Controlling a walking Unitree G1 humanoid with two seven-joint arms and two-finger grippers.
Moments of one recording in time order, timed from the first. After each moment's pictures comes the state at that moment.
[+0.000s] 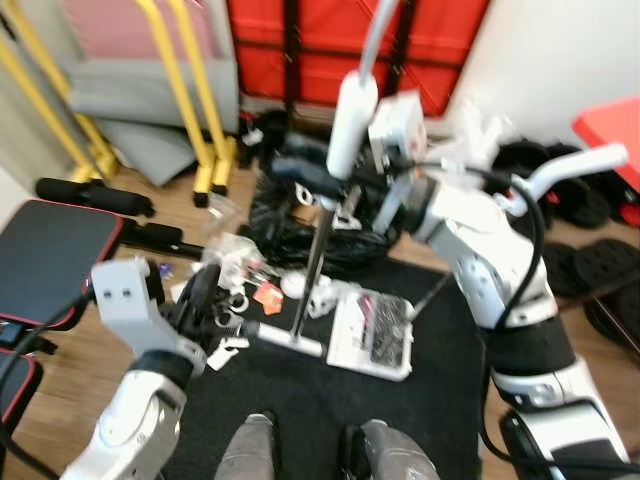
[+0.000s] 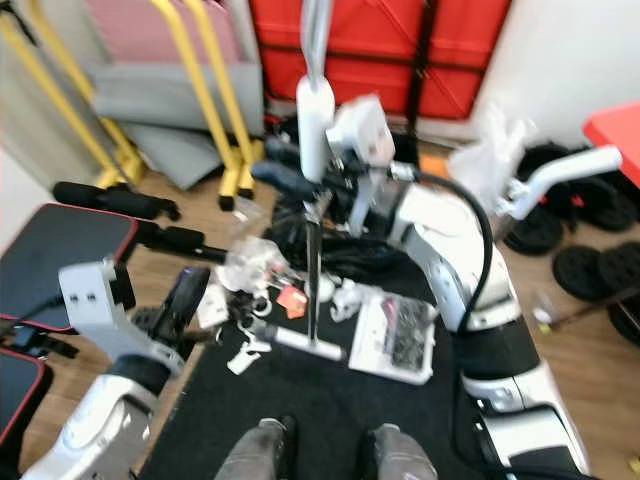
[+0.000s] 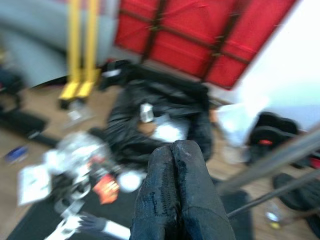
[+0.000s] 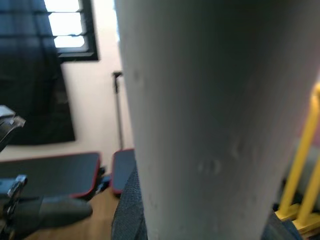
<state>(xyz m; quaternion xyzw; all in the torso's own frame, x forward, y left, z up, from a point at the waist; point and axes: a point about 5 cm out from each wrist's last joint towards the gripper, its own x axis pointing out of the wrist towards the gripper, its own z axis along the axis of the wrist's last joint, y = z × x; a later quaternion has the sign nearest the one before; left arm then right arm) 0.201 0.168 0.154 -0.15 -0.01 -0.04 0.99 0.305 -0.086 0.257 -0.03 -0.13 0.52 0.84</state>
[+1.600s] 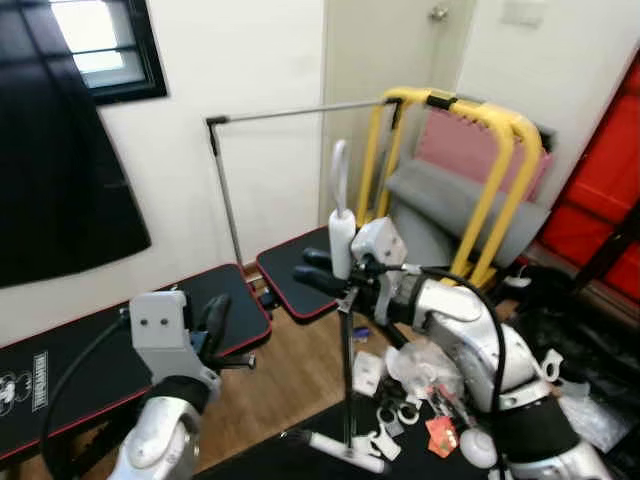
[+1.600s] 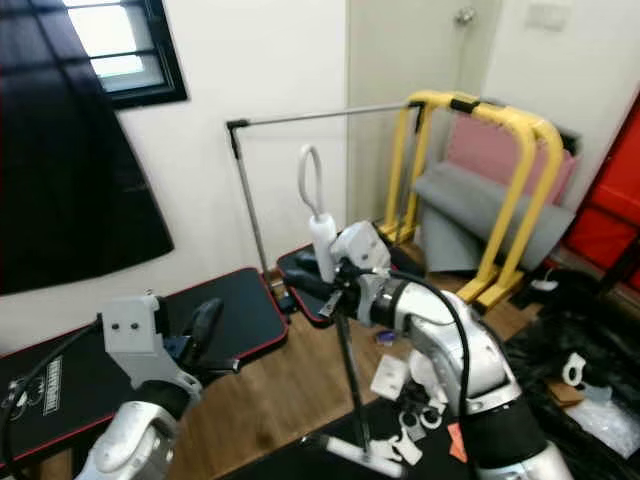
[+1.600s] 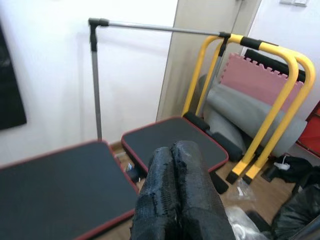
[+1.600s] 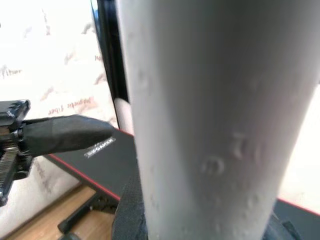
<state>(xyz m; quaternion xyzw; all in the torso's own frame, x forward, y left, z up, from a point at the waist) 0.209 0.147 0.143 -0.10 -0.02 -0.05 0.99 0.289 -0.091 0.184 -0.04 0.00 0.49 0.87</state>
